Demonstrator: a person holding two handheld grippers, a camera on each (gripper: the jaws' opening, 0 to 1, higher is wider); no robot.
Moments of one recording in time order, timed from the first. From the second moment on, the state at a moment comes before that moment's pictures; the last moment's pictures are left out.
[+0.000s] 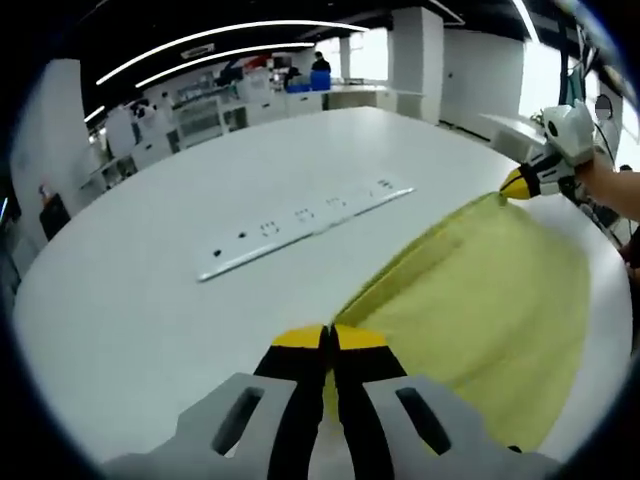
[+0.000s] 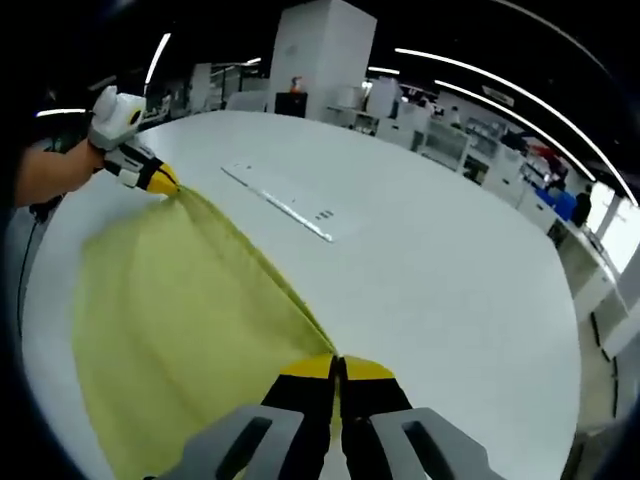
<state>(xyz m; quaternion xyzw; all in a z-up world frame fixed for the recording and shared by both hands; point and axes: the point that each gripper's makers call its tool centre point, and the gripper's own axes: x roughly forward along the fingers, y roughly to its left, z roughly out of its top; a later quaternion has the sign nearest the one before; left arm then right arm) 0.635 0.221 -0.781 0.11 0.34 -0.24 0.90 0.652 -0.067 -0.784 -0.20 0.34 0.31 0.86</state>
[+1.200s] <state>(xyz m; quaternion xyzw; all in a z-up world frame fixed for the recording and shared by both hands) 0.568 0.213 -0.717 0.02 0.29 -0.30 0.91 0.588 -0.062 -0.726 -0.06 0.28 0.33 0.90</state>
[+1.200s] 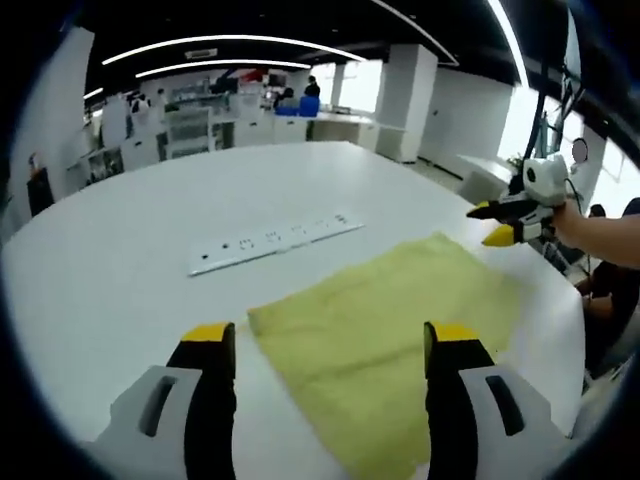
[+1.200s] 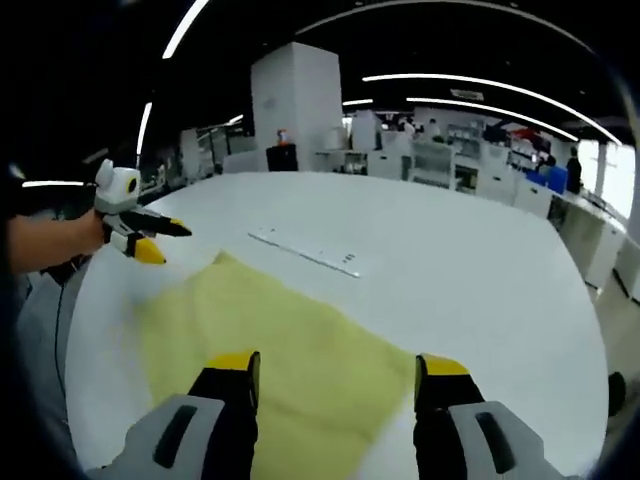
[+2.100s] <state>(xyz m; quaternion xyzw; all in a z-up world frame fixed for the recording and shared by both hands) 0.511 0.207 -0.708 -0.01 0.29 -0.30 0.91 0.529 -0.076 -0.718 -0.02 0.27 0.33 0.90</state>
